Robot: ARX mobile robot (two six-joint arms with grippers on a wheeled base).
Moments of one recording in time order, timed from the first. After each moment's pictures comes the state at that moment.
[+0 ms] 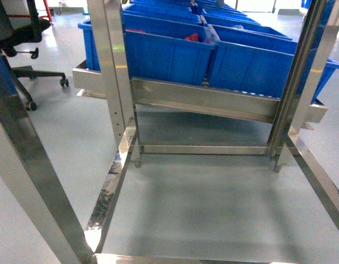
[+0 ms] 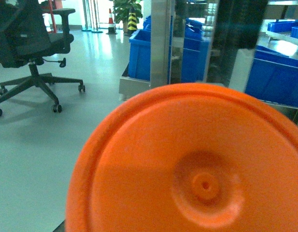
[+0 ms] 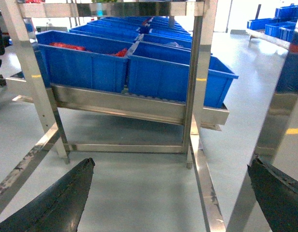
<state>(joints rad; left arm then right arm) 0.00 0.01 0.01 -0.01 0.00 -0.01 0.00 0.00 0.01 0.00 0.00 0.00</state>
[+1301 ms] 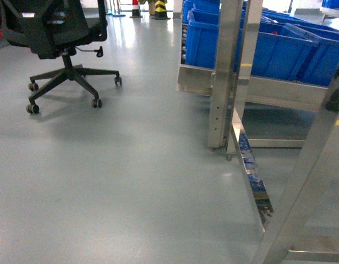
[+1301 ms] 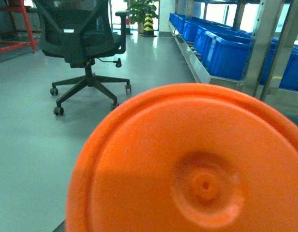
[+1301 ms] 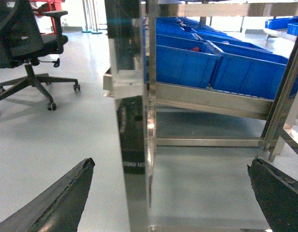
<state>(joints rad) 0.00 0.01 0.01 -0.01 0.00 -0.01 0.00 0.00 0.01 0.00 0.00 0.00</state>
